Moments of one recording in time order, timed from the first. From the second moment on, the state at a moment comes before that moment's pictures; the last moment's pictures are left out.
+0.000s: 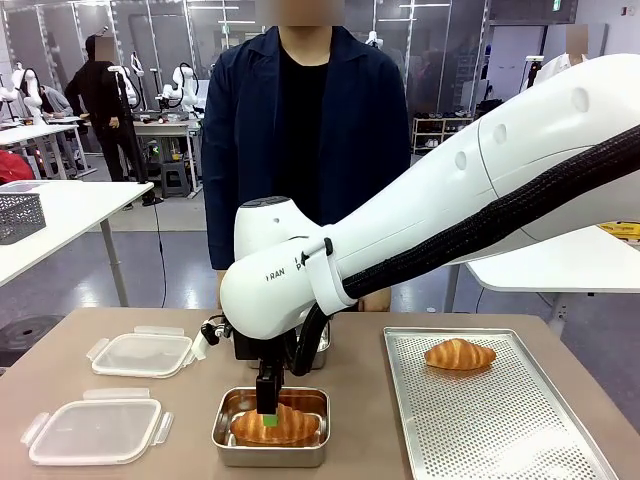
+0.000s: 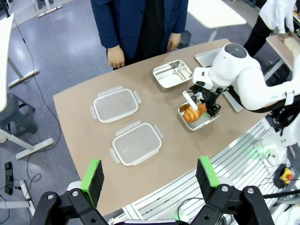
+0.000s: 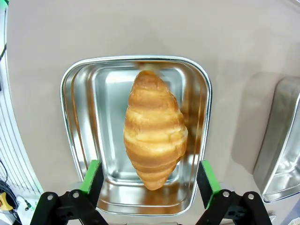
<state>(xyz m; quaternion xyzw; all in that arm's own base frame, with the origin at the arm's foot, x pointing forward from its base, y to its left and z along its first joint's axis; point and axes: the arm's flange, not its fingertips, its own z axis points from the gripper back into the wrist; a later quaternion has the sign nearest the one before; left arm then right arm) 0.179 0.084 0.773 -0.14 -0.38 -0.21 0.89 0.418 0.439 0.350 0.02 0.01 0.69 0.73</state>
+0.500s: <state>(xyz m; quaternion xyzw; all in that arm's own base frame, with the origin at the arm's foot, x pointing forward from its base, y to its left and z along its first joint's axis) 0.179 0.085 0.773 -0.14 -0.38 -0.21 0.89 0.422 0.414 0.397 0.01 0.00 0.67 0.74</state>
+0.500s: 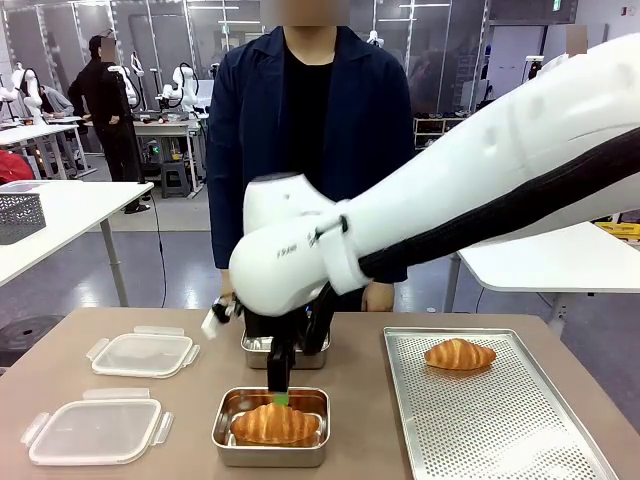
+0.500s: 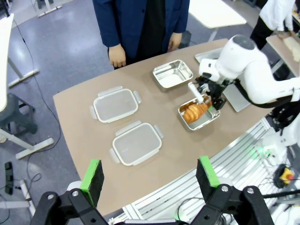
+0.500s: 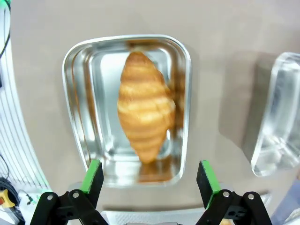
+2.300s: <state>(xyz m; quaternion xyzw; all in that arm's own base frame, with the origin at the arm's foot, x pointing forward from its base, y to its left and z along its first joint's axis) 0.179 0.085 0.773 -0.14 -0.38 -0.21 0.89 0.428 0.044 0.467 0.08 -0.20 0.47 0.86</state>
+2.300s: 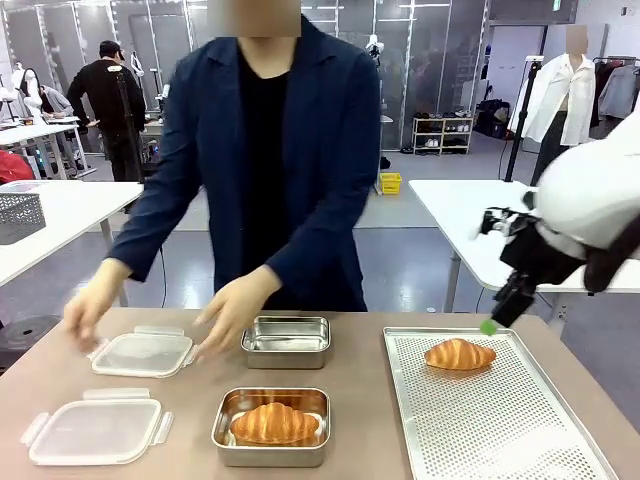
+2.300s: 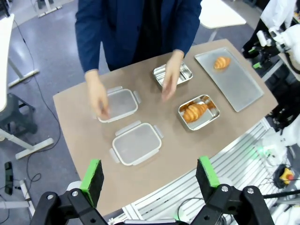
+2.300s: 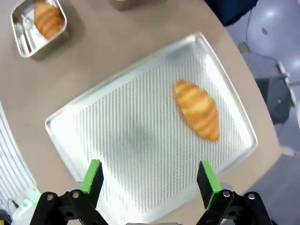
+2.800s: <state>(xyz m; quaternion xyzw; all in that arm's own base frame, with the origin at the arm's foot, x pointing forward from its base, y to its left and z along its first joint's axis) 0.179 0.085 0.773 -0.14 -0.38 -0.21 0.89 0.451 0.042 0.469 0.13 -0.22 0.45 0.85</state>
